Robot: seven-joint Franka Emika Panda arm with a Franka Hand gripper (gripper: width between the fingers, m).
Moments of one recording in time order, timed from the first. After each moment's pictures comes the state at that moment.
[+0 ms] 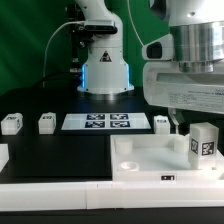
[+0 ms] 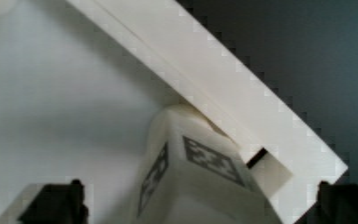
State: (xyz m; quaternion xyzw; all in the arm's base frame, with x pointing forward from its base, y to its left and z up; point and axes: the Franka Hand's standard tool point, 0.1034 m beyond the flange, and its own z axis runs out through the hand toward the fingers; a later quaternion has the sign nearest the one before) arm 0.607 0.122 0.071 -0.93 0.36 0.00 0.06
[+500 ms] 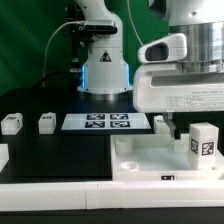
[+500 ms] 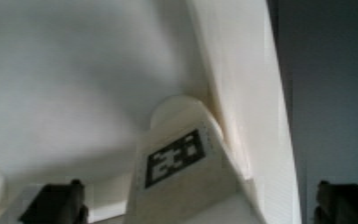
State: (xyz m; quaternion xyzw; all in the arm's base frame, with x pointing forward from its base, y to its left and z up) arm 0.606 0.120 0.071 -0.99 0.10 -0.02 0.04
